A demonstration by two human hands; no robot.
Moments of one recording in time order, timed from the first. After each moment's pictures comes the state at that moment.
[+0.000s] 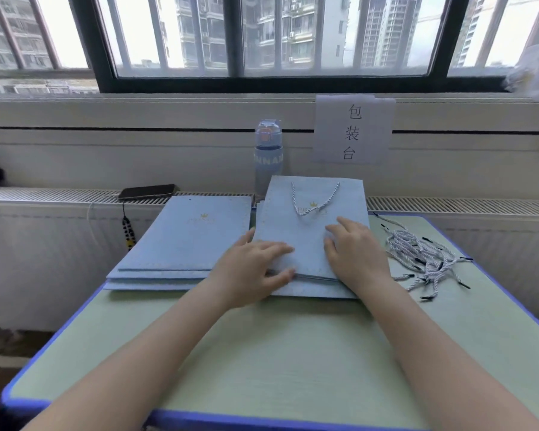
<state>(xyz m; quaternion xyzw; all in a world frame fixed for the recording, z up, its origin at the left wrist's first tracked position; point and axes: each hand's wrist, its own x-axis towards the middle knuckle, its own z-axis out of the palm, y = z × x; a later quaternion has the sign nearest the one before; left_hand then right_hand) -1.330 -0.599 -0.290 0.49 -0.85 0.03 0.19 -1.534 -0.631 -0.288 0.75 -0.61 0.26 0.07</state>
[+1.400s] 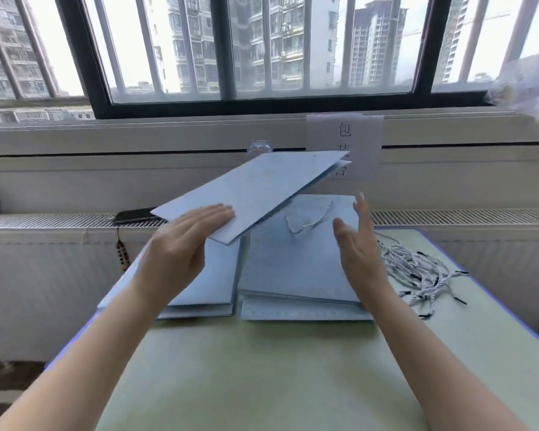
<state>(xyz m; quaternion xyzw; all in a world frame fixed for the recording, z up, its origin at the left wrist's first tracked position) -1.274 -0.587 -0.230 0.30 -0.78 0.27 0.47 -1.537 -0.621 -0.262 0.62 -0.43 0.60 -0.27</state>
